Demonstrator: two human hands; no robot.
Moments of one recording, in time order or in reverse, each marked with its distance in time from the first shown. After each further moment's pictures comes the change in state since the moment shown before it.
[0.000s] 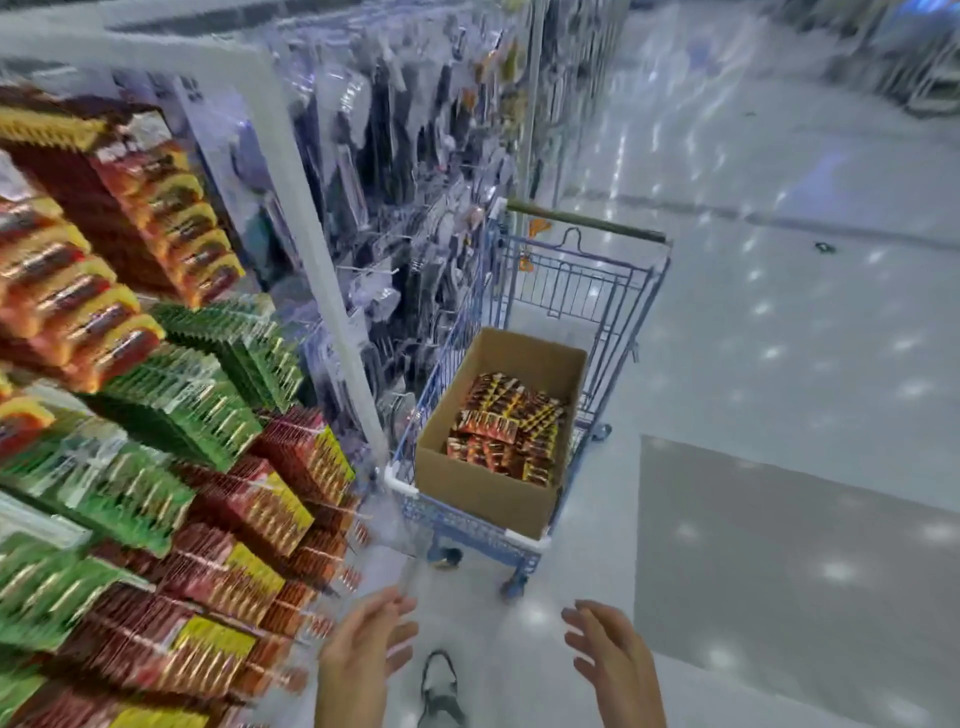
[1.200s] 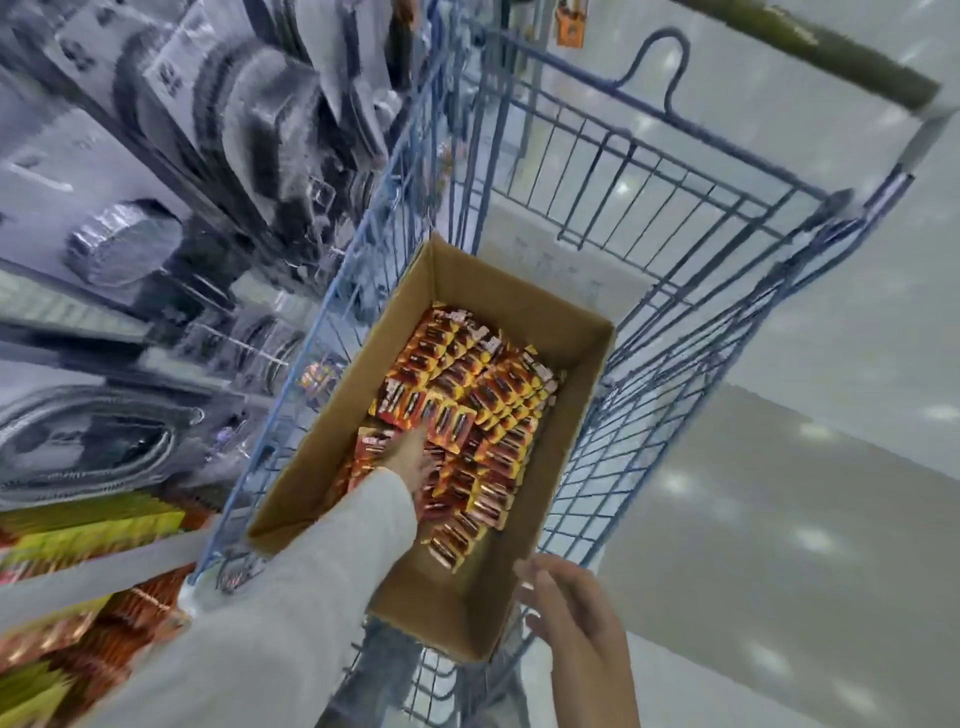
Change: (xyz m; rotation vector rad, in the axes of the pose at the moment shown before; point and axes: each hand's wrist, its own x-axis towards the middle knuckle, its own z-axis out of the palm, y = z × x) left_hand 0.537 -0.009 0.369 0.011 0.160 -0.668; right_hand 0.382 -0.188 0.092 -0.119 -0.067 0.210
